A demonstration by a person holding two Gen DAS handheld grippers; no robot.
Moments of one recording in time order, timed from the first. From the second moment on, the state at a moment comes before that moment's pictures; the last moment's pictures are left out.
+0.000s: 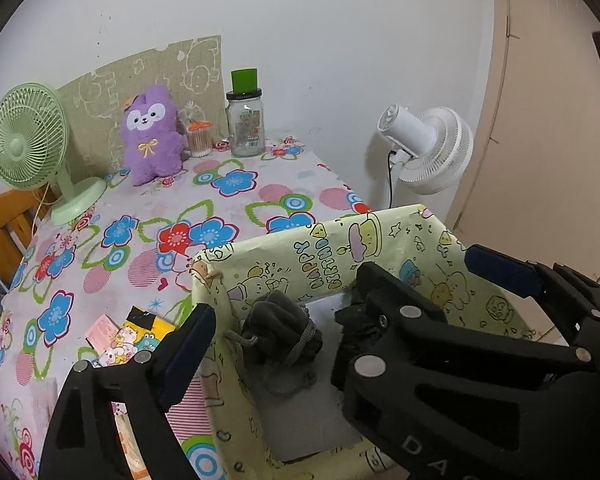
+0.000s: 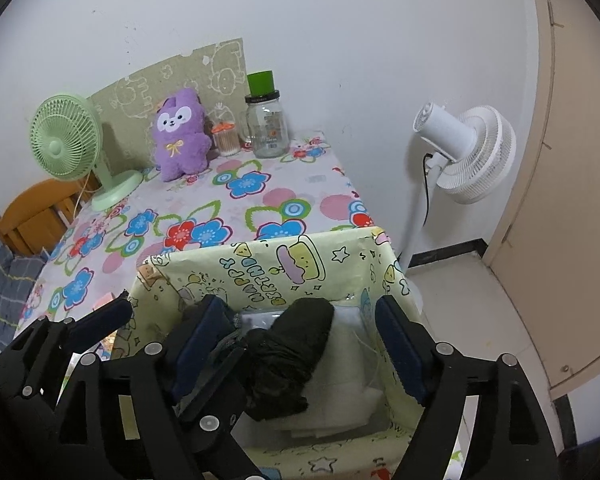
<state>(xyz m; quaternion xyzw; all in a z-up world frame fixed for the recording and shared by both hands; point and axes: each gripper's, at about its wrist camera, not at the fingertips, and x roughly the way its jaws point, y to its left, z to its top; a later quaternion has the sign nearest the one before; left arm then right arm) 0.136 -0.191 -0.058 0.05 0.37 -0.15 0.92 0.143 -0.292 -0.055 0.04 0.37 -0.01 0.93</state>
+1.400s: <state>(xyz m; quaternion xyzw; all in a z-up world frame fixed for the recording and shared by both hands) 0.047 -0.069 -0.015 0.04 0.31 -0.12 0.94 0.049 -0.167 -0.001 0.00 0.31 0.01 0.95</state>
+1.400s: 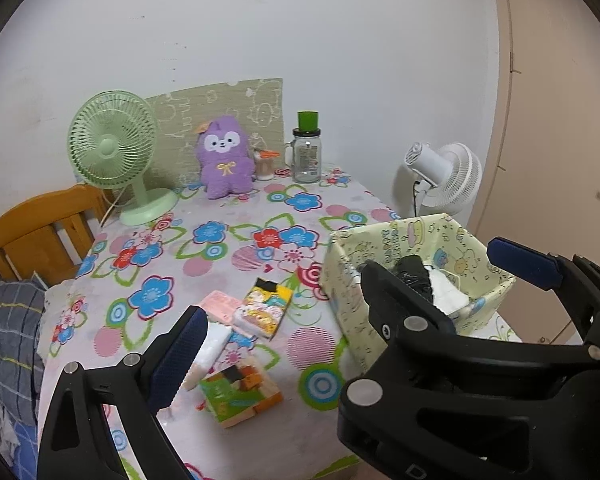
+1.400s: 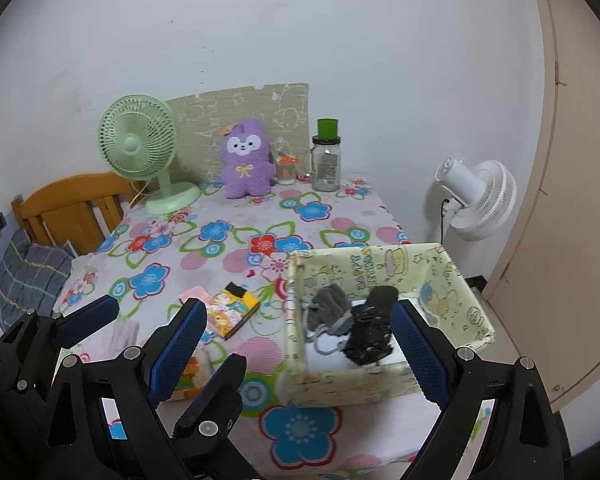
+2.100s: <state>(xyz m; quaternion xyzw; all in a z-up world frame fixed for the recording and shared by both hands) 0.056 -0.007 -0.044 0.04 0.33 -0.06 0.94 0.063 -0.103 -0.032 0.00 0.33 0.03 0.94</state>
